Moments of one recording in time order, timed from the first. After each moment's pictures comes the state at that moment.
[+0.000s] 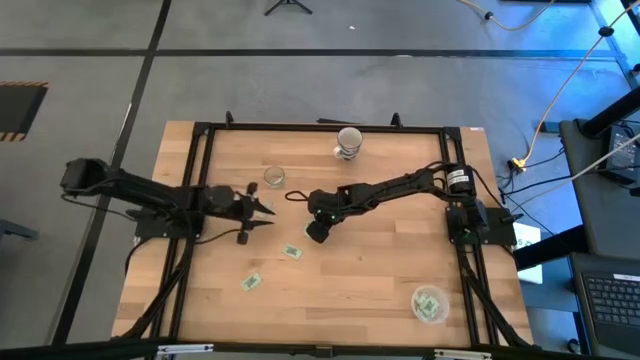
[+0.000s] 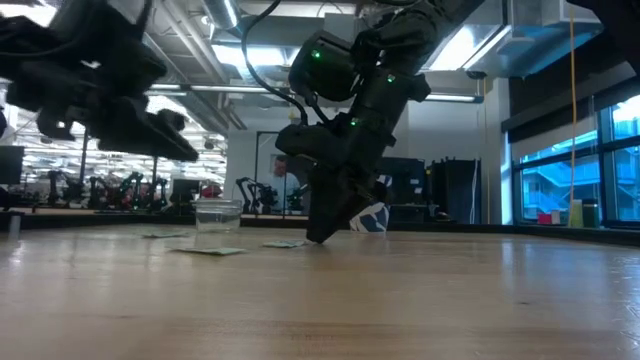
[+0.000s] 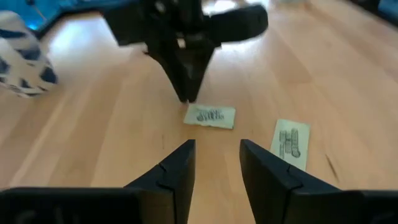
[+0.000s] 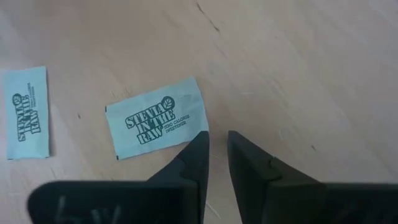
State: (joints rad) left arm -0.02 0.92 0.14 0.35 0.00 0.13; right arm 0.00 2.08 1.36 -0.38 0.03 0.63
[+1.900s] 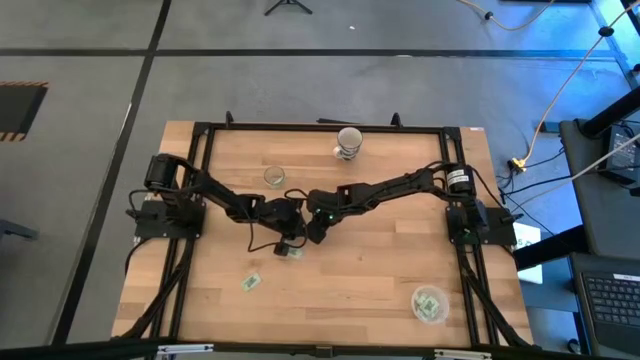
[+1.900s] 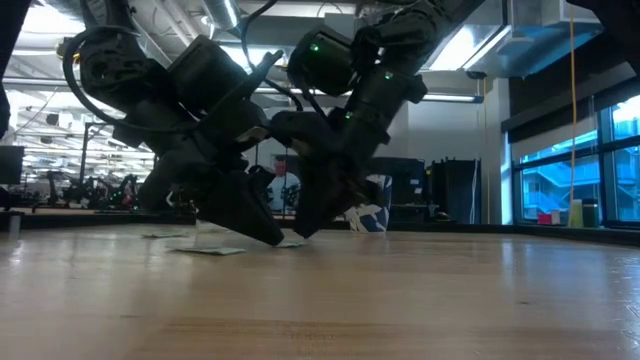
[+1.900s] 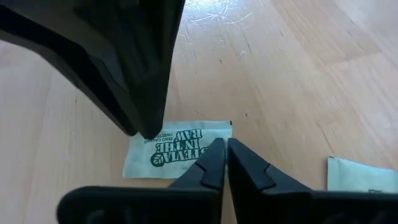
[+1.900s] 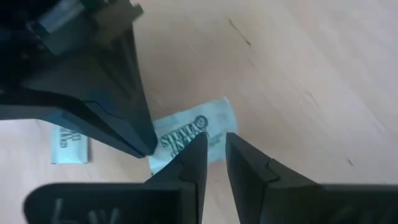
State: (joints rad) left arm -0.03 1.80 0.56 0.52 0.10 0.18; right arm 0.00 2.08 1.36 -0.31 -0.03 0.65
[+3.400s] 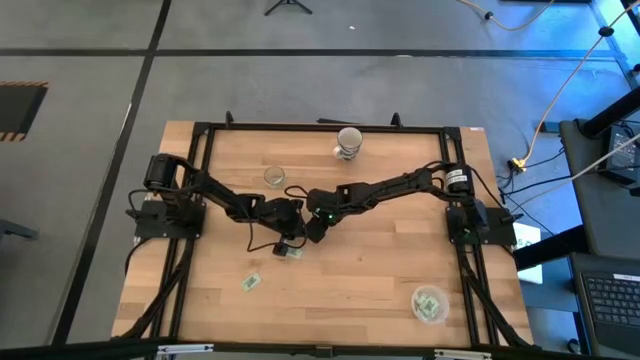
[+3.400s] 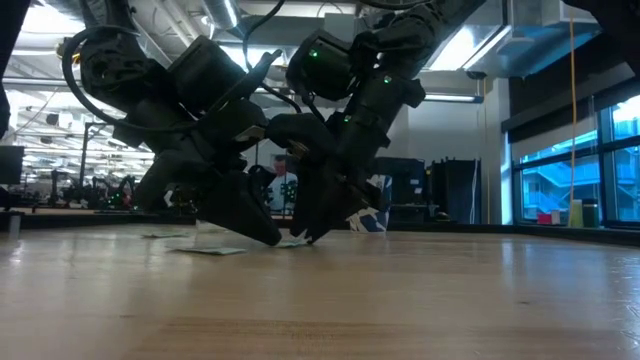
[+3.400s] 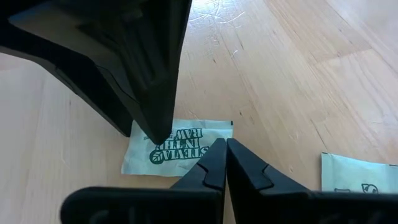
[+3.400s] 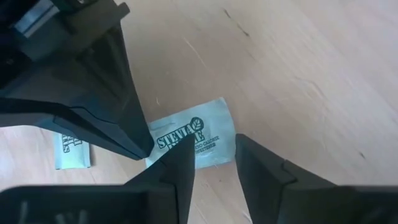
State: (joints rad) left arm -0.03 1.80 0.56 0.50 0.13 0.20; right arm -0.01 2.09 1.36 -0.31 -0.07 0.71
